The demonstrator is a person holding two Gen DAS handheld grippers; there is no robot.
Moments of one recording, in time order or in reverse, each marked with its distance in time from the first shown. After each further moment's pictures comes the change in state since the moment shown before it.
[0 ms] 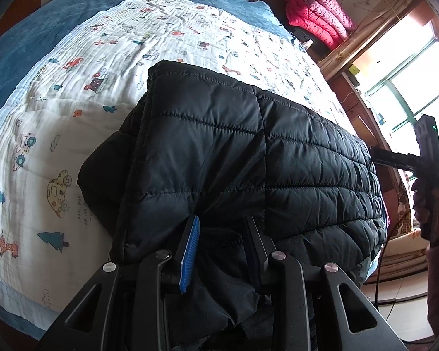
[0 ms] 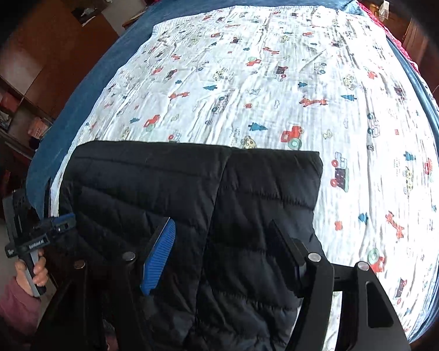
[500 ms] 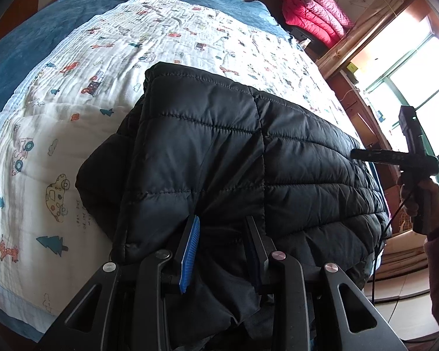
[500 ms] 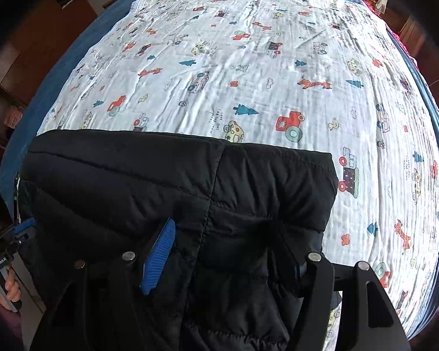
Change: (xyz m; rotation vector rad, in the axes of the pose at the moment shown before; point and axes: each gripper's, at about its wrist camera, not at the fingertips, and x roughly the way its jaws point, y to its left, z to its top) left arm 0.001 -0.002 -0.001 0.012 -0.006 -0.002; right arm 0.040 0.008 0.009 -0.008 0.069 -0.115
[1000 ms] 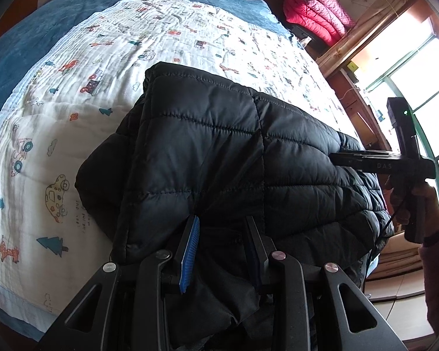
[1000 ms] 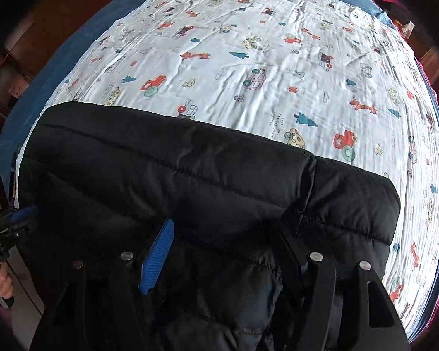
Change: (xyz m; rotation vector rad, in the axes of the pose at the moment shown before) left arm 0.000 -0.002 0.006 0.003 0.019 0.008; right arm 0.034 0.064 0.009 -0.134 0.050 -0.023
